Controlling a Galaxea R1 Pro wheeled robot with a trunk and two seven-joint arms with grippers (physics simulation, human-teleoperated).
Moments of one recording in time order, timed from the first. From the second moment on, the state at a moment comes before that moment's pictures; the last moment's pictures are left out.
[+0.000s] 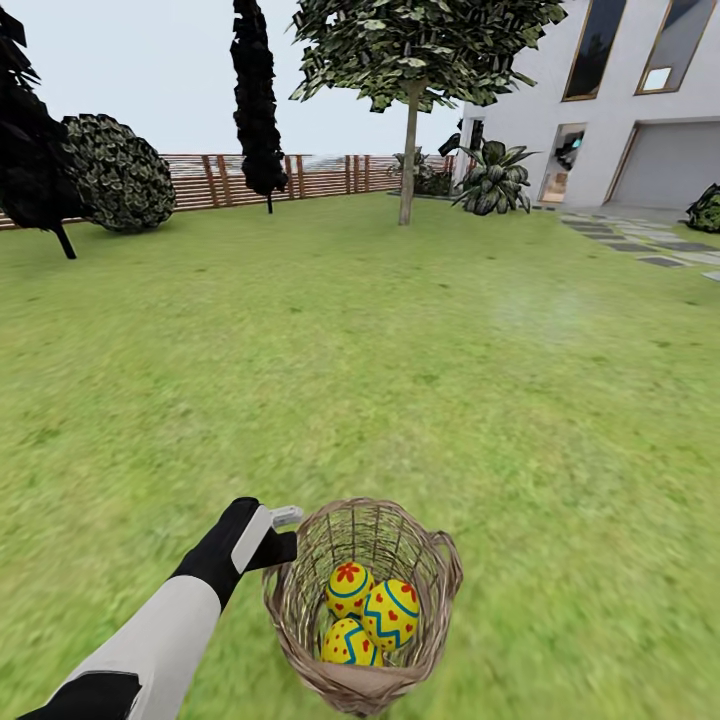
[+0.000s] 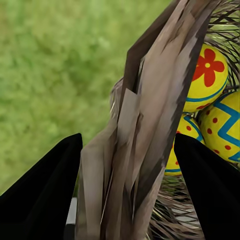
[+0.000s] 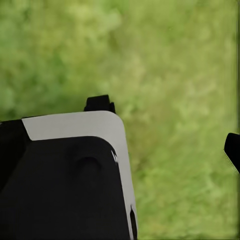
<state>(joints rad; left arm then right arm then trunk) -0.77 -0.10 0.00 -0.60 0.34 0.92 0.28 -0.32 -0.12 -0.34 0.04 0.20 -0.06 0.05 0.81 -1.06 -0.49</state>
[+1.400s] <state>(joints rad) -0.77 -0.10 0.00 -0.61 0.34 0.91 0.20 -0.32 -0.12 -0.34 0.05 0.20 -0.06 0.05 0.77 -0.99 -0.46</state>
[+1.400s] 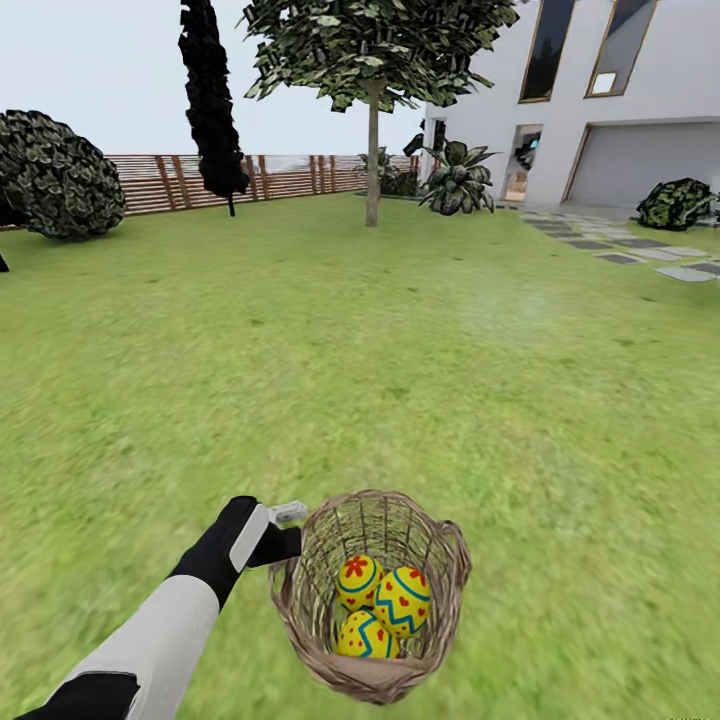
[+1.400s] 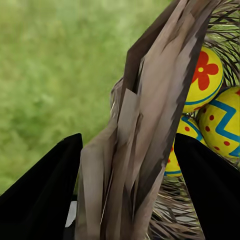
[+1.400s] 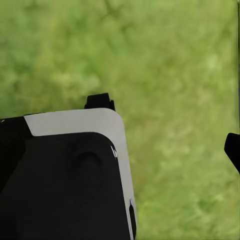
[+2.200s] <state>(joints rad) -0.77 -0.10 0.00 -0.61 0.34 0.91 0.20 -0.32 -0.12 -0.34 0.05 0.20 -0.06 0.05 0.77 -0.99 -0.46</state>
